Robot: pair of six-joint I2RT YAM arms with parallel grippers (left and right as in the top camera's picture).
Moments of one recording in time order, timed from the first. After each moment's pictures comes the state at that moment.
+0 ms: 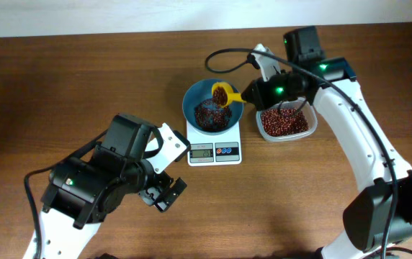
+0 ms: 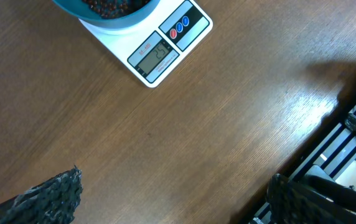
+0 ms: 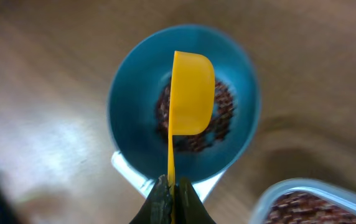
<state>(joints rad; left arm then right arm) -0.48 1.14 1.34 -1.30 0.16 0.30 0.21 1.78 1.63 -0.92 -0.51 -0.18</state>
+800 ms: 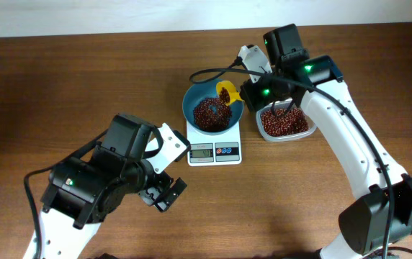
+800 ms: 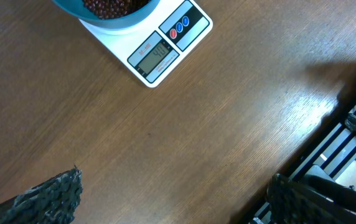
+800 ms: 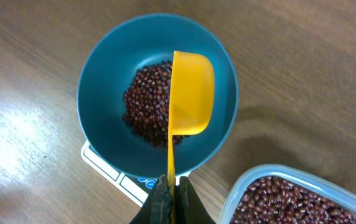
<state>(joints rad) -0.48 1.14 1.34 -1.30 0.16 0.30 0.30 1.78 1.69 -0.98 -0.30 -0.18</state>
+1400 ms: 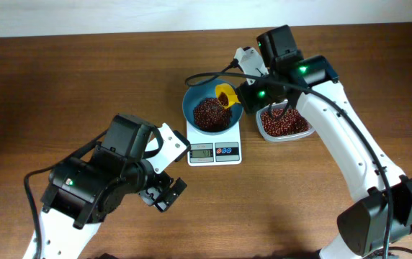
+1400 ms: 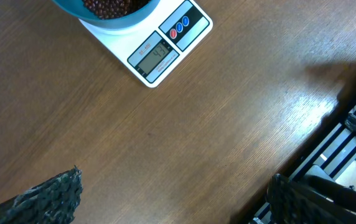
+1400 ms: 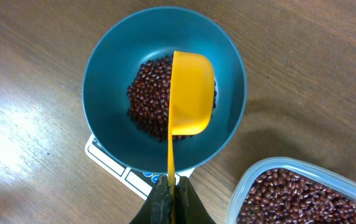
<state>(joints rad) -0.48 1.14 1.34 -1.30 0.16 0.30 0.34 1.78 1.70 -1.02 -0.26 -0.14</state>
